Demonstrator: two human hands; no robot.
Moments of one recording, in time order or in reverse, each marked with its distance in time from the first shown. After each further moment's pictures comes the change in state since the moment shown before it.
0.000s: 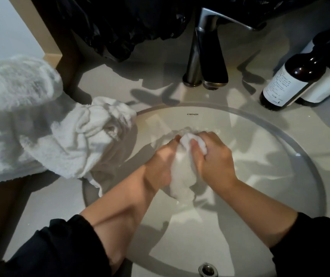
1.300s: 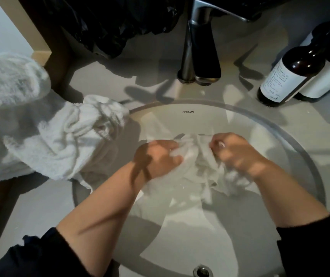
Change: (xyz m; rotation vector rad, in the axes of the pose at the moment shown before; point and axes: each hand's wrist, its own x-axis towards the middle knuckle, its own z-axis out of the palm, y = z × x) left_hand -0.016 0.028 -0.004 1.635 0.208 0.148; right_hand 0.032 0.057 -0.043 -0.083 -0.607 0.317
